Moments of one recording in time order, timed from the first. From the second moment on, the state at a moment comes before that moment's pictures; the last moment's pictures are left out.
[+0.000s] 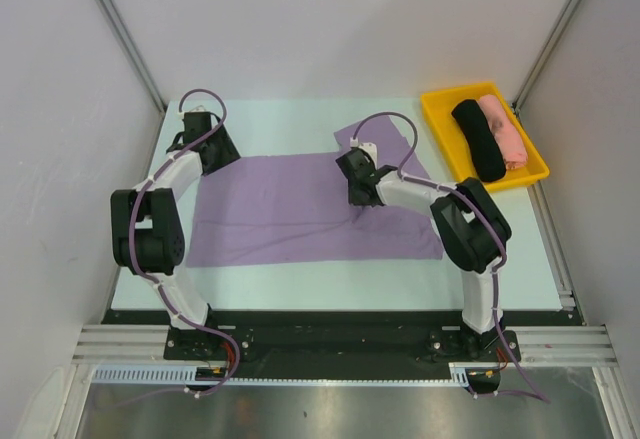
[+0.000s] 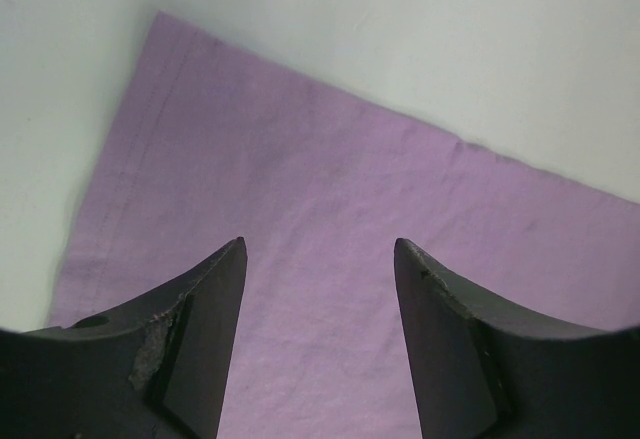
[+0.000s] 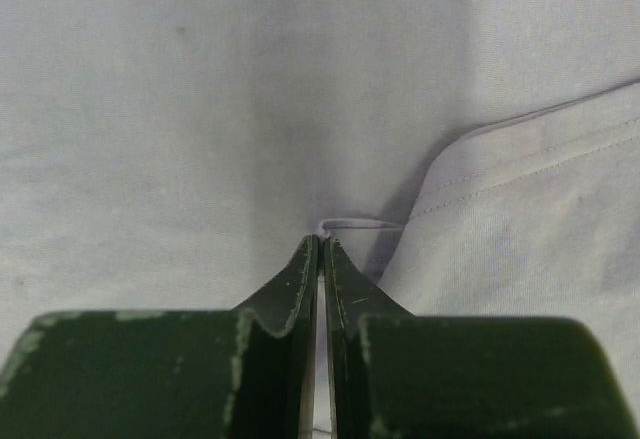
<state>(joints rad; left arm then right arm) 0.01 1.80 1.28 -0.28 -0.04 -0.44 0.66 1.99 1.35 -0.34 0.34 0.53</state>
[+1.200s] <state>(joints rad) 0.01 1.81 1.28 -0.28 -0.04 -0.44 0.72 1.91 1.35 -0.22 0.39 0.43</state>
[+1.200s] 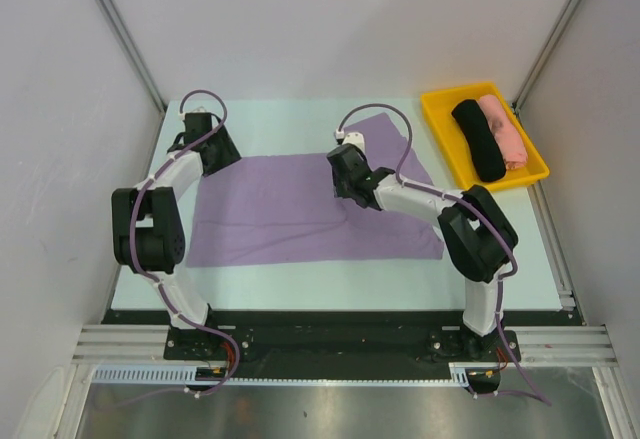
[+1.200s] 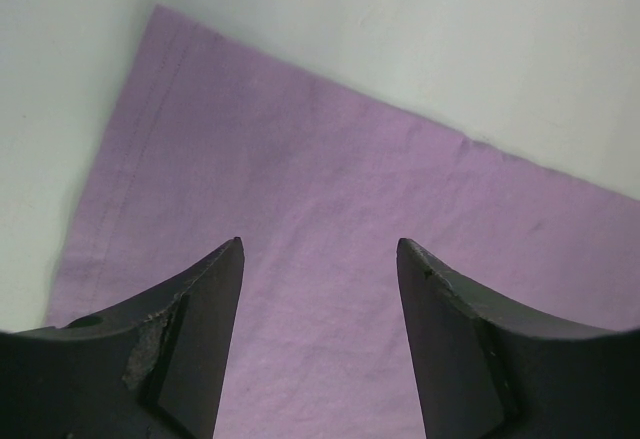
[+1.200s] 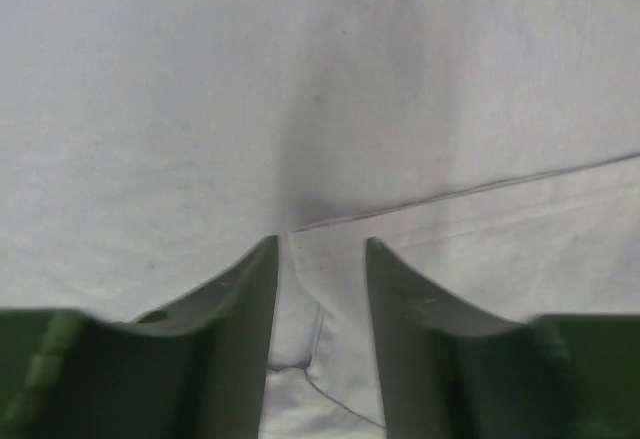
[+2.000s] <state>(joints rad) 0.01 2.14 1.66 -0.36 -0.34 -0.44 0.27 2.09 1.51 0.15 -0.10 0.47</state>
